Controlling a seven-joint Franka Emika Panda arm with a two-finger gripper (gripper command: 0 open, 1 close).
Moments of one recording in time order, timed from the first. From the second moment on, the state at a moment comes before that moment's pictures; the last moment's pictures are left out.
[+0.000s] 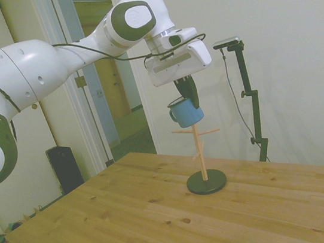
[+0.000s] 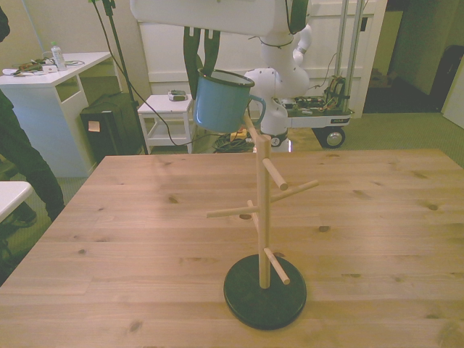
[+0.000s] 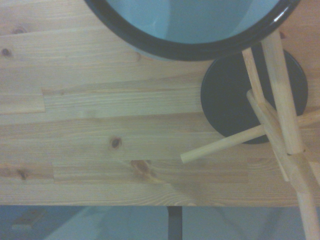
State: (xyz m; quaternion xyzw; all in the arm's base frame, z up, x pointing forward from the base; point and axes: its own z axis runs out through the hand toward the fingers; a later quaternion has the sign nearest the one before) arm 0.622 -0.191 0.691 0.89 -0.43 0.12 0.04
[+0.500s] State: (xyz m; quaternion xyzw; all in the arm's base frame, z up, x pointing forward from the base) arm 0.631 -0.209 0.686 0.89 -0.44 0.11 0.04
